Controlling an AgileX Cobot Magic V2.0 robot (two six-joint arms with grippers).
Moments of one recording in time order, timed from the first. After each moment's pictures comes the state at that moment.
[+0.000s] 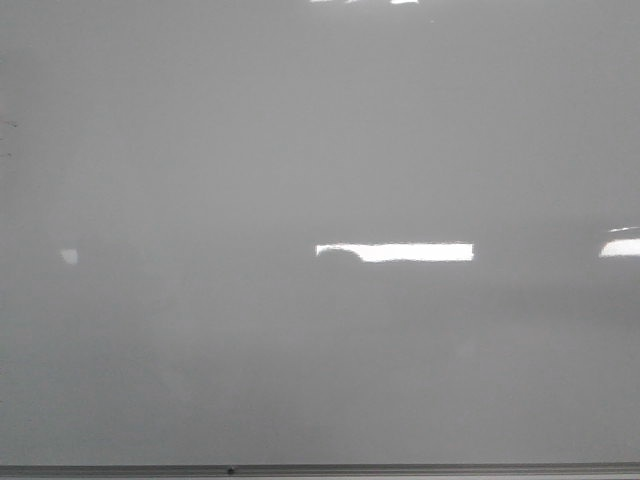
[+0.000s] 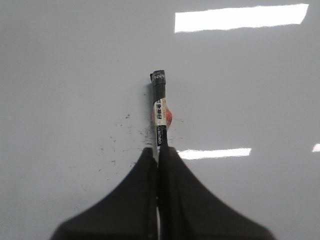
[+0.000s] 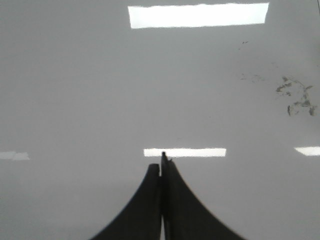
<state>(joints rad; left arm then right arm) -0.06 -0.01 0.01 0.04 -0.01 0.00 -0.03 -0.01 0.03 0.00 -0.04 0.06</state>
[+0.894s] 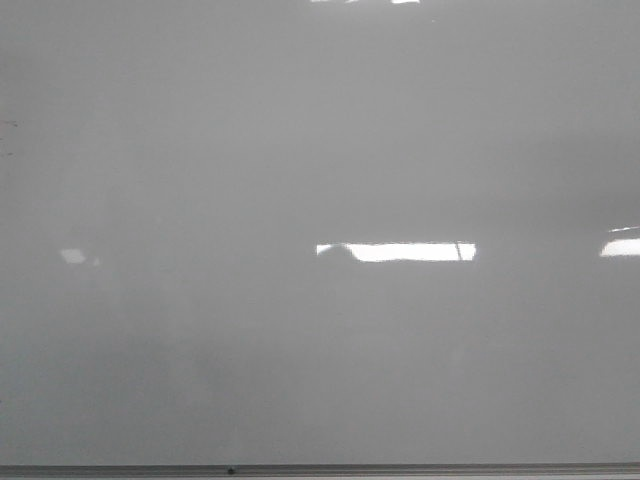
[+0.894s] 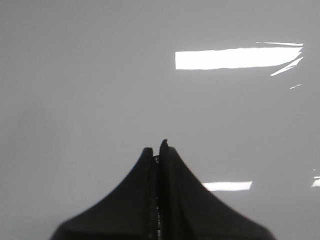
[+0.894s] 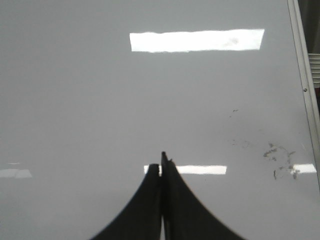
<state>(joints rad) -0.06 0.07 -0.37 0.02 0.20 0.00 -0.03 0.08 -0.38 0.00 0.24 0.06</state>
